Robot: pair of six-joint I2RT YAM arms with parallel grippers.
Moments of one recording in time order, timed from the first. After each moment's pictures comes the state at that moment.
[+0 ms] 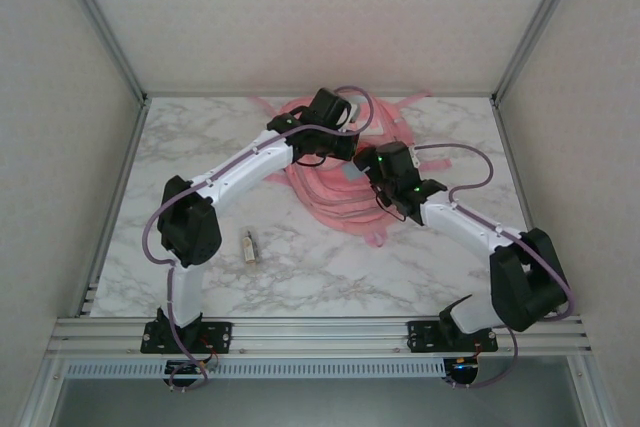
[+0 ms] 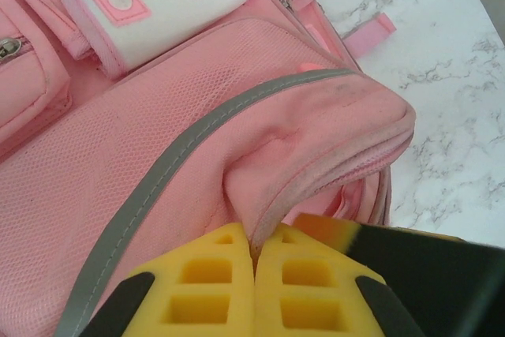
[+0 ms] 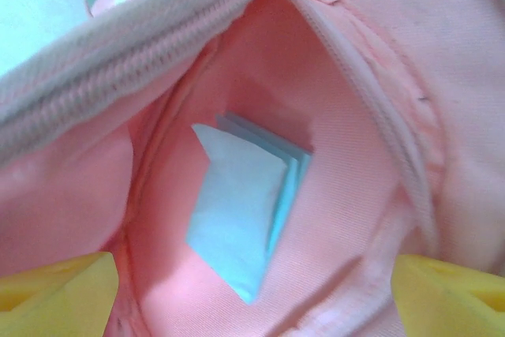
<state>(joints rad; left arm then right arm) -0.75 2.01 1.90 -0.69 0.09 -0.36 0.54 1.42 0.90 -0.19 0.13 1.22</state>
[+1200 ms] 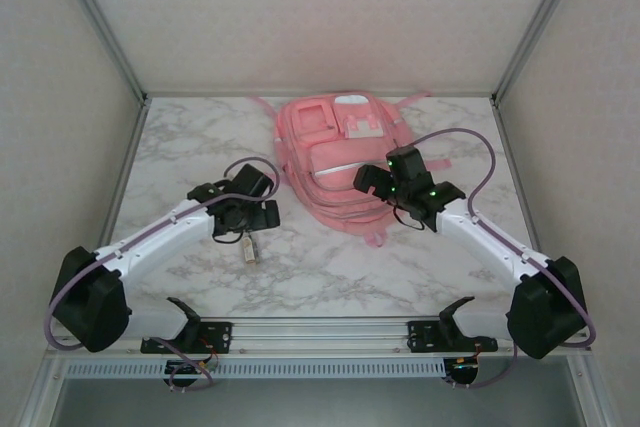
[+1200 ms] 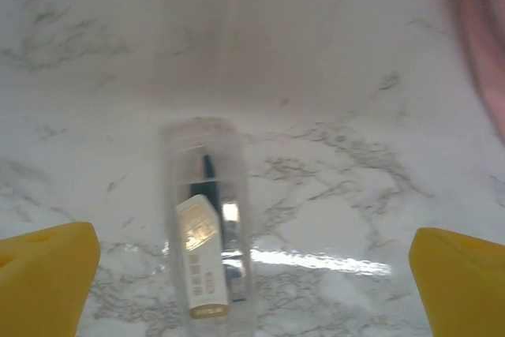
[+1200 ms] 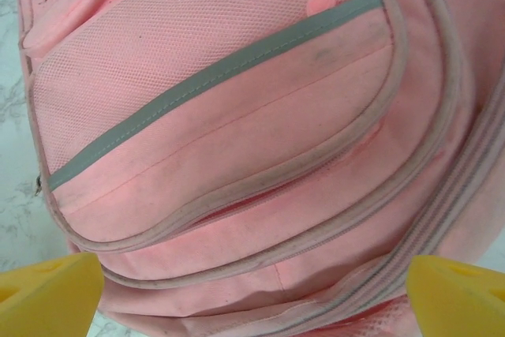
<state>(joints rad) -0.63 1.32 0.92 -0.82 -0.22 -0.77 0.54 1.28 0.92 -0.44 0.05 0.75</state>
